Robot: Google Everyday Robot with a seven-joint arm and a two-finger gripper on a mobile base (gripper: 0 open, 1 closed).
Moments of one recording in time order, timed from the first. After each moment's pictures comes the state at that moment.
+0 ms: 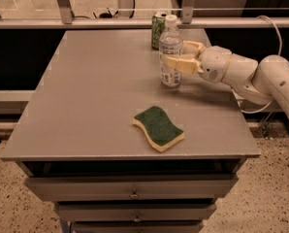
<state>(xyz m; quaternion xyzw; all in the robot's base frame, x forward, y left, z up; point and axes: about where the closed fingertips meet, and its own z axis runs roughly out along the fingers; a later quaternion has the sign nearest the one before) 0.662 -0.110 0.917 -0.38 0.55 0.35 0.65</state>
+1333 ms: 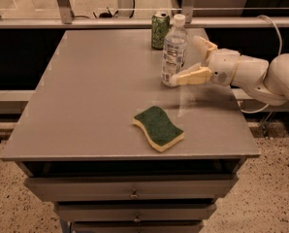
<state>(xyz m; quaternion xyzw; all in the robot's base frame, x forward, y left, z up) 0.649 -0.127 0.910 -0.39 0.58 0.33 0.63</state>
